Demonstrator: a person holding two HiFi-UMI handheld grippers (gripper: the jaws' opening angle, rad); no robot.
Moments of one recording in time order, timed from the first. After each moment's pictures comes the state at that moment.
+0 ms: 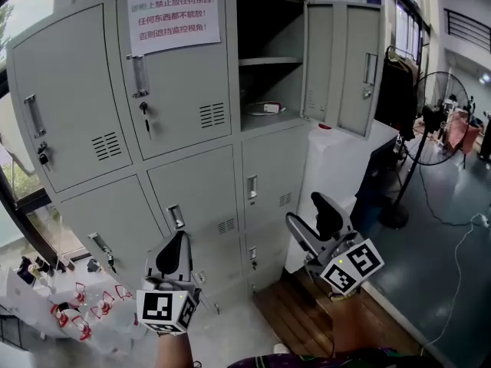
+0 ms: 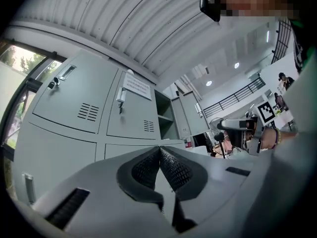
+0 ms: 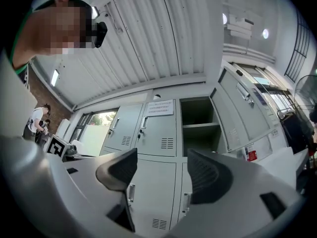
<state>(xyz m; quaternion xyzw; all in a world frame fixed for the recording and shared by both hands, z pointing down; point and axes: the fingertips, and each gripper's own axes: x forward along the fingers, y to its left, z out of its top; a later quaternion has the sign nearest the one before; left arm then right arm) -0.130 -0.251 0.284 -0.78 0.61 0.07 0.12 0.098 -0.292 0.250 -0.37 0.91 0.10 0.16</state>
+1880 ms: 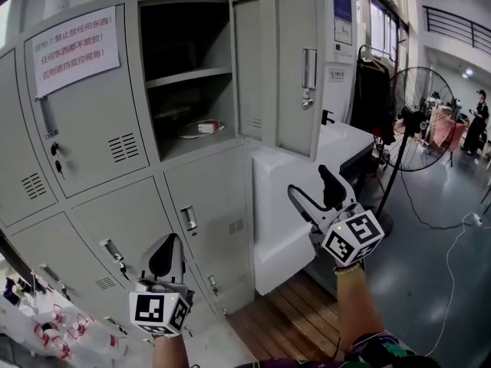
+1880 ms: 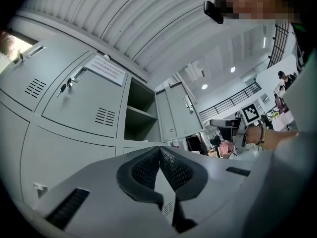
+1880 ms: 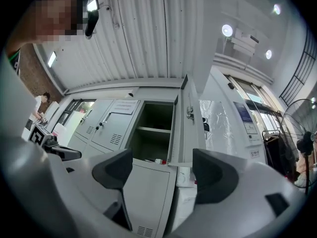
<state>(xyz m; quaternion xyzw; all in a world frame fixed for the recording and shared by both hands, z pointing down) 0.054 -0.376 0.279 -0.80 0.58 0.08 0.13 0.321 -0.452 0.216 -0.45 0.87 0.15 0.14</state>
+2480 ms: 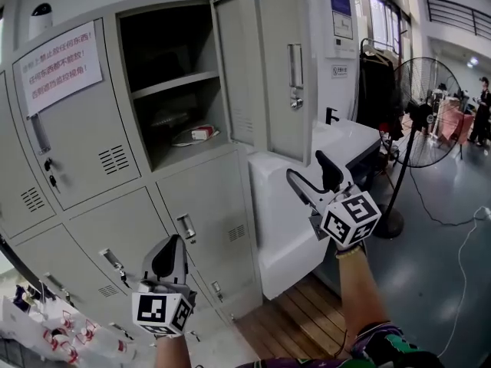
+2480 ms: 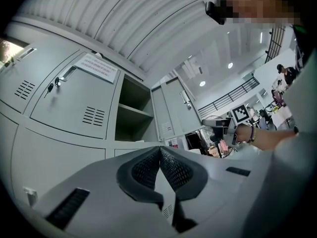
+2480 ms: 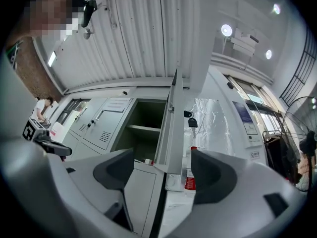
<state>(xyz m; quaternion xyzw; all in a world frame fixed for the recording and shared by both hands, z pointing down) 0.085 -0.402 0.278 -0.80 0.58 0.06 0.15 0.353 -0.514 0.205 -0.45 0.87 0.15 0.15</state>
